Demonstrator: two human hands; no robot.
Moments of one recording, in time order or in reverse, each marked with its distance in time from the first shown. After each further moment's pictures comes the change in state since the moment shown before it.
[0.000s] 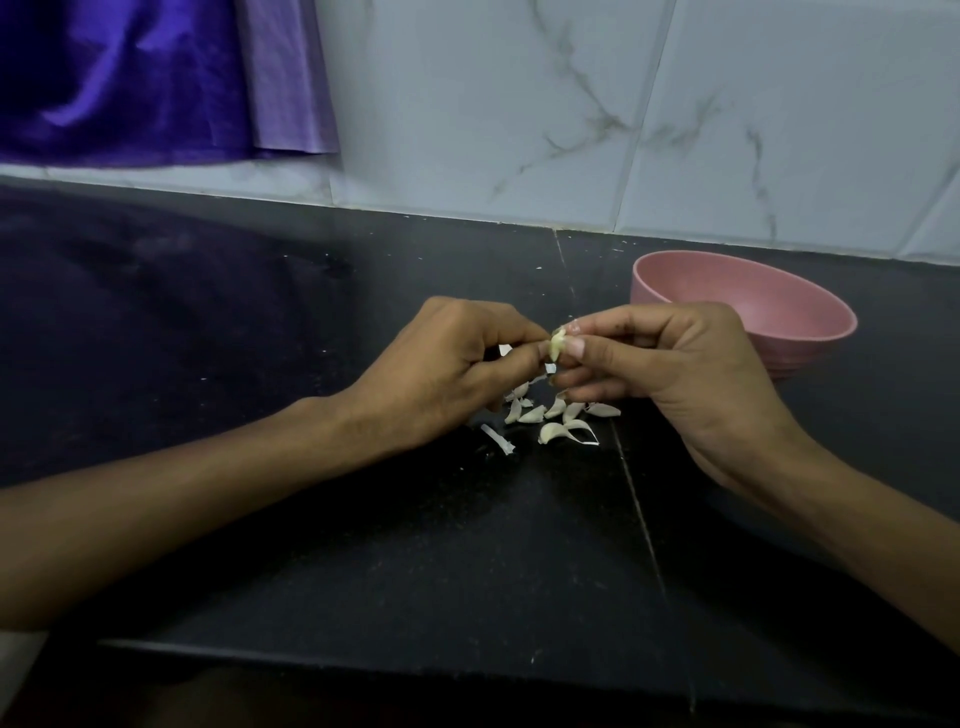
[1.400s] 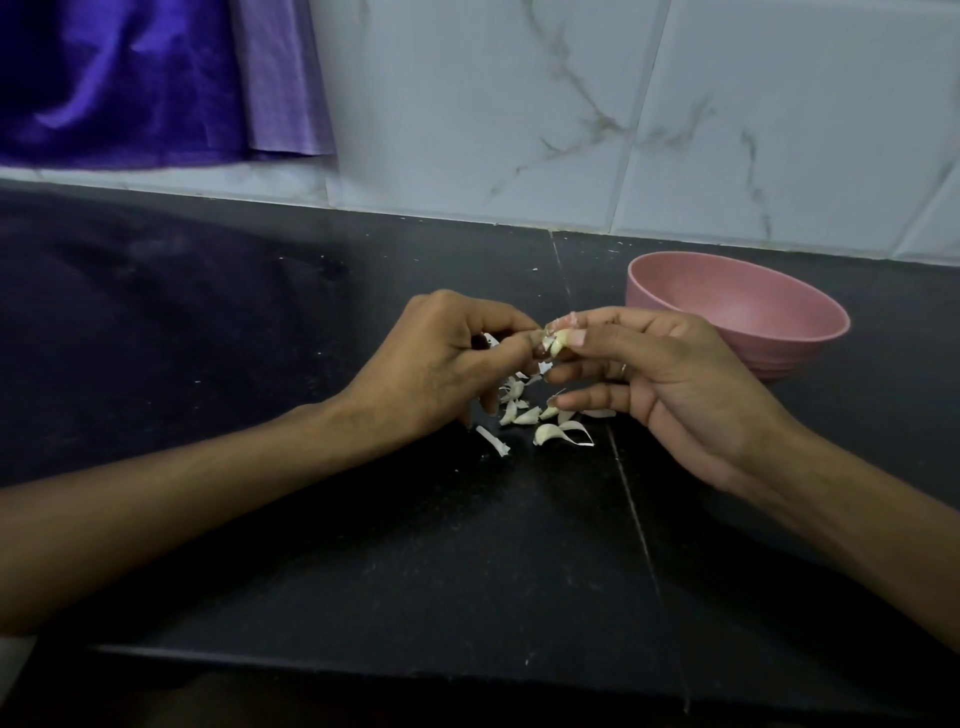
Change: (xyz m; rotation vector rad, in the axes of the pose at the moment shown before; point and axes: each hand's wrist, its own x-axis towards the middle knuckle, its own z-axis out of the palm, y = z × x) left_hand -0.002 0.011 -0.001 -0.148 0.020 -0.180; right_hand 0.002 -0.004 -0.001 0.220 -0.072 0.222
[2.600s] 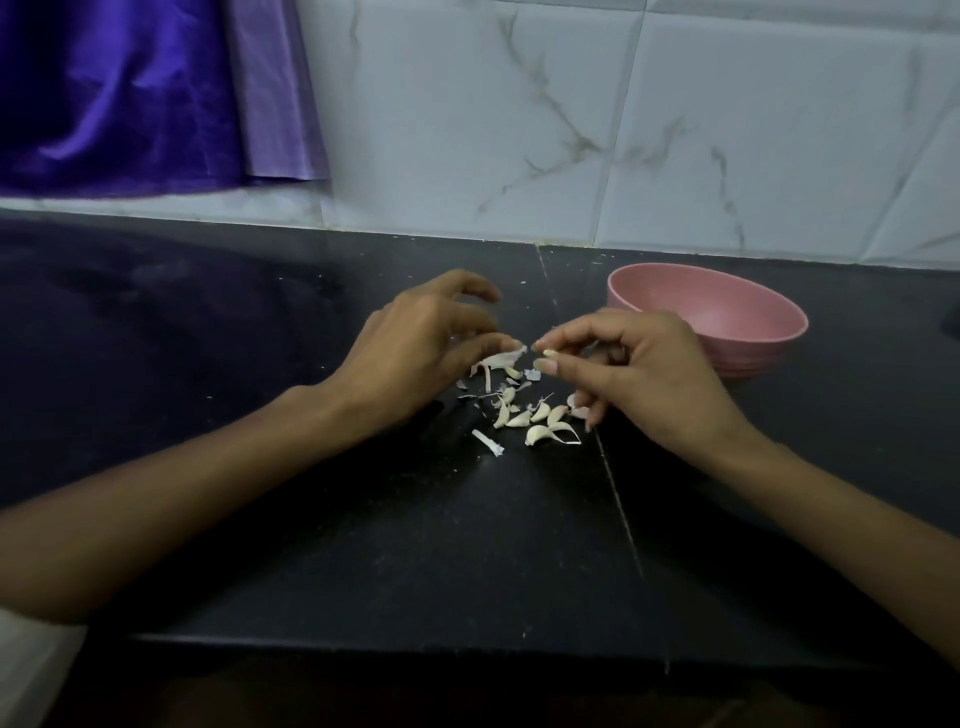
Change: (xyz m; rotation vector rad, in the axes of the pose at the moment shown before) left_hand 0.016 -0.028 -0.015 0.435 0.048 0.167; right_hand 0.006 0.009 -0.011 -0.593 0.068 -0.399
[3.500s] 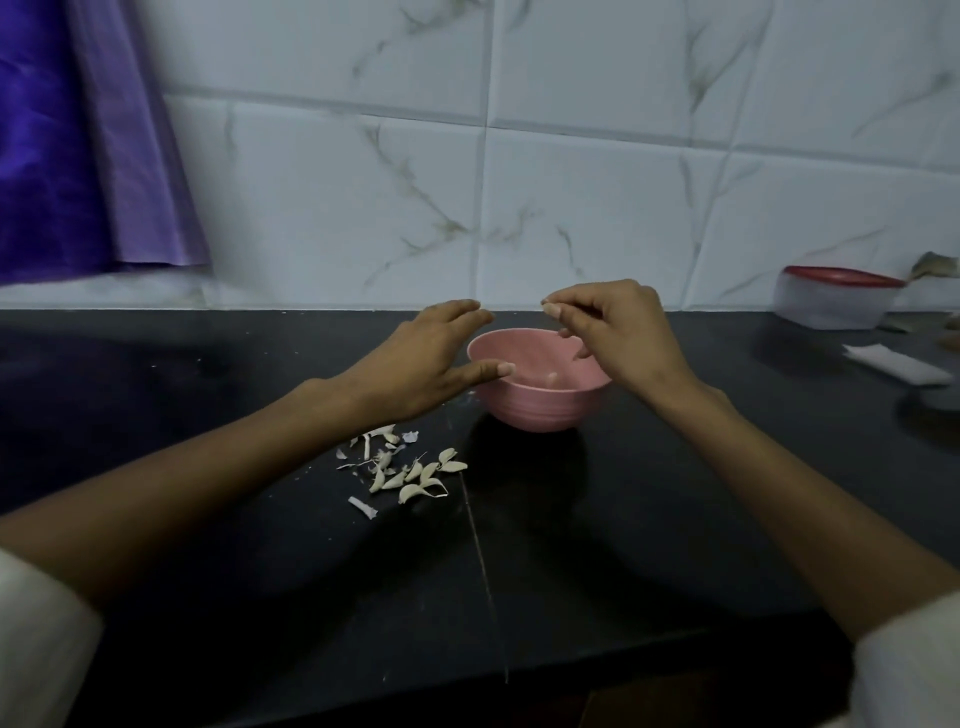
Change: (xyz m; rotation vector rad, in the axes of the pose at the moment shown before) left_hand 0.080 0.067 0.023 0.050 -0.237 0.124; right_hand 0.023 -0.005 -0.112 -0.486 0.332 -0.021
